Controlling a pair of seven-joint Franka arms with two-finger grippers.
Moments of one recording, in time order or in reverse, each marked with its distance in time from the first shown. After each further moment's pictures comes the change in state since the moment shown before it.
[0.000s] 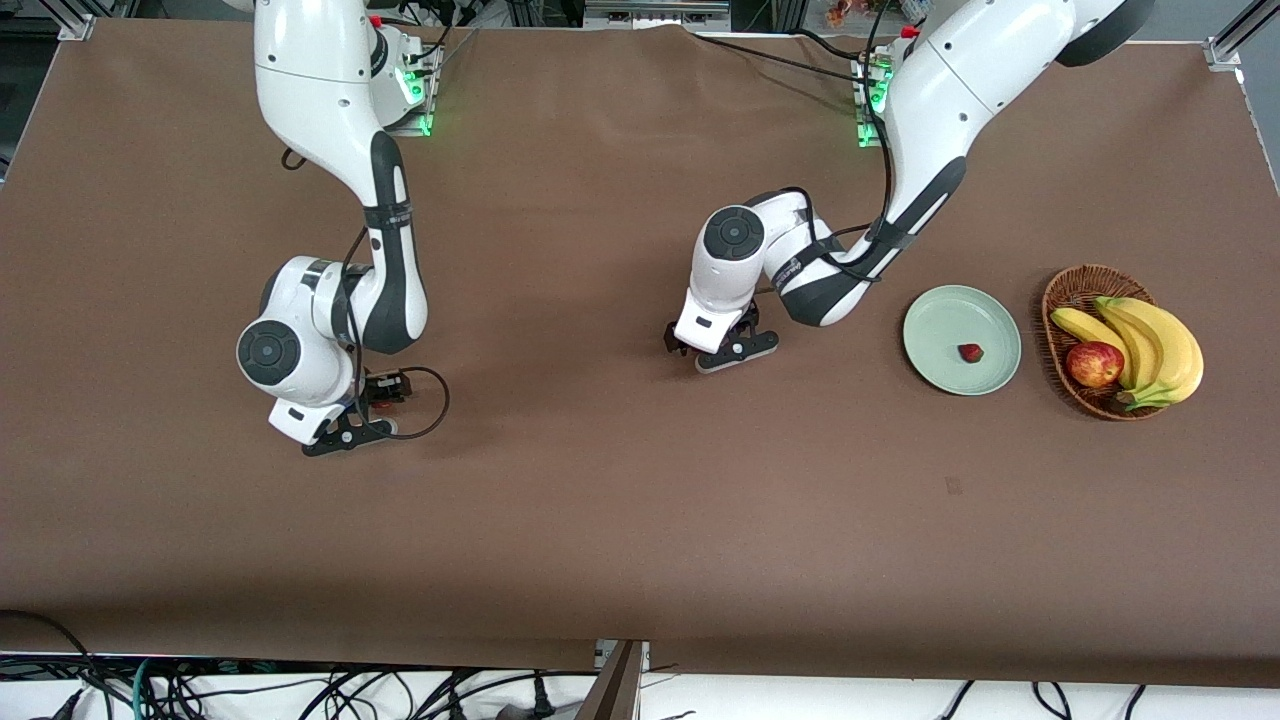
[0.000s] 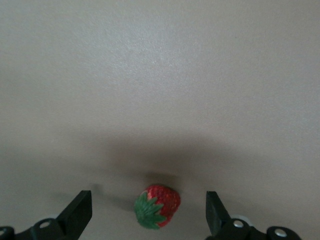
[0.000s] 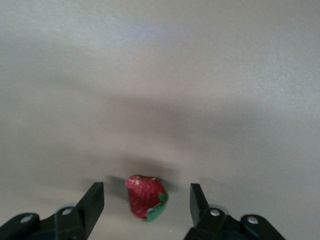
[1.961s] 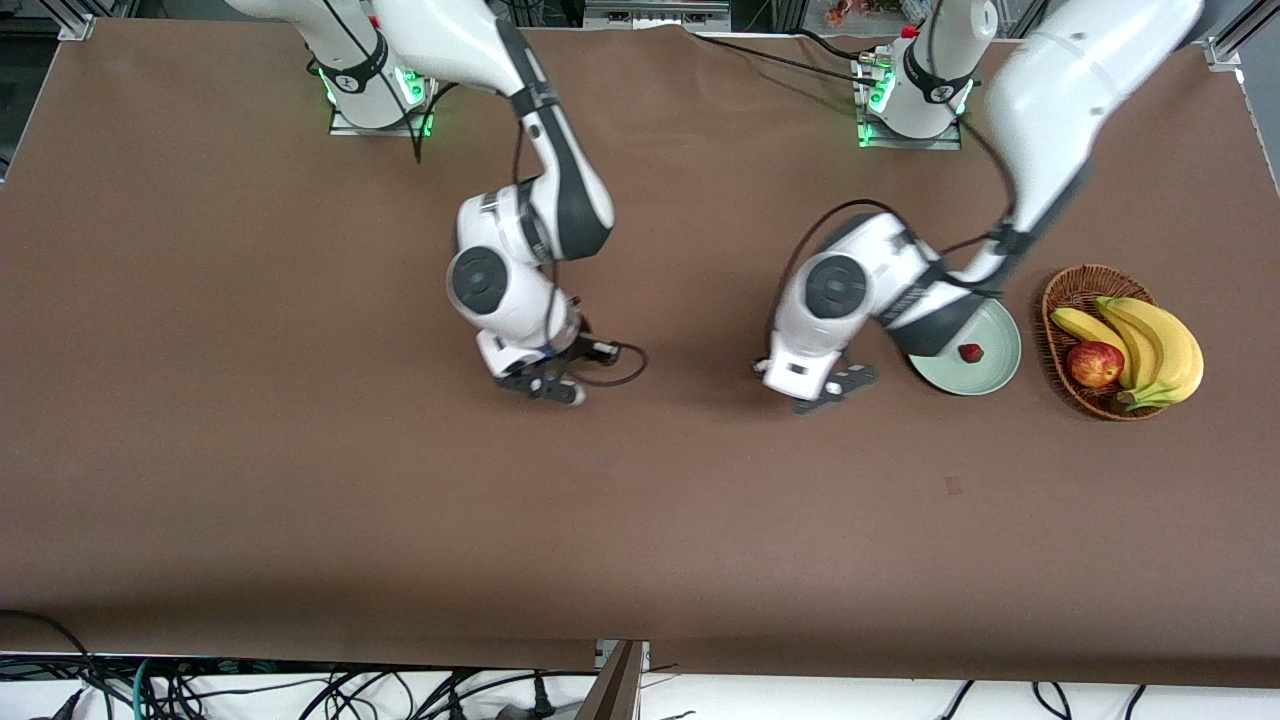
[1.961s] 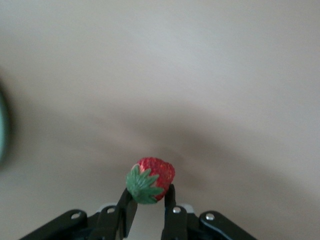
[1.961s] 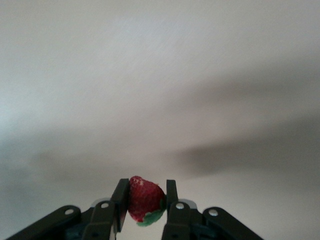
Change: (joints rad) left arm 0.475 -0.043 -0.269 0.045 -0.013 -0.379 0.216; right arm 0.293 -0.030 0.175 0.234 0.237 -0.012 0.984
